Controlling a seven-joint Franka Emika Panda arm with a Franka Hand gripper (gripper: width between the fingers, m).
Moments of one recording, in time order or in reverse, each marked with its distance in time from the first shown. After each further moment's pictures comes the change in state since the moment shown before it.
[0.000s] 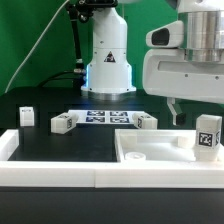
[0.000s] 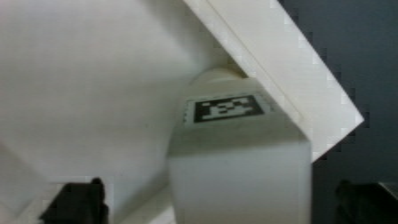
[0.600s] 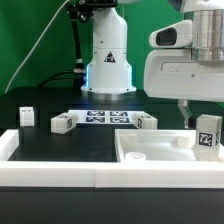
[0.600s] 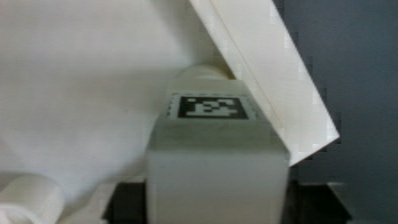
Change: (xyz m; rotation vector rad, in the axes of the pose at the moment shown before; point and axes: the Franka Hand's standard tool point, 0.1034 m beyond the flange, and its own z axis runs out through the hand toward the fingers) arm 0.002 -0.005 -0.001 0.014 0.024 -0.114
